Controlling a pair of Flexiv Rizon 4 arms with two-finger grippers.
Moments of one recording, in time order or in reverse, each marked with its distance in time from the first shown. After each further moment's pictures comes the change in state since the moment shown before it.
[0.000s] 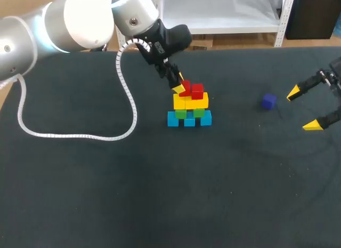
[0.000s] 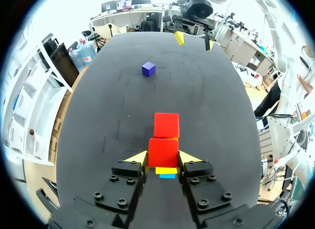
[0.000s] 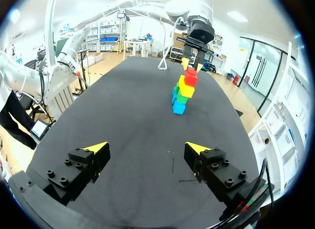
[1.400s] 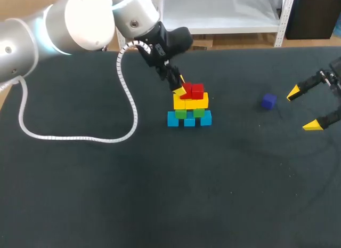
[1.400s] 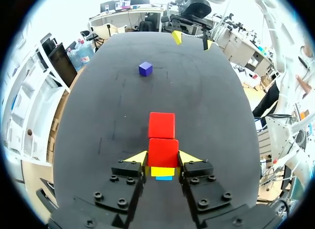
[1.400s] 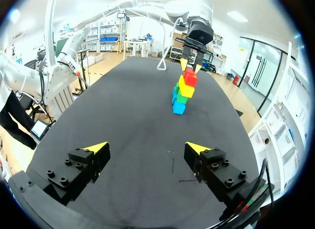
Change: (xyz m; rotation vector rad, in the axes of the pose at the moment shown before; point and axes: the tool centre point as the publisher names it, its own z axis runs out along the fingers) left arm 0.000 -0.006 0.005 0.021 -0.005 0.001; right arm 0.000 0.000 0.000 0.000 0.000 0.000
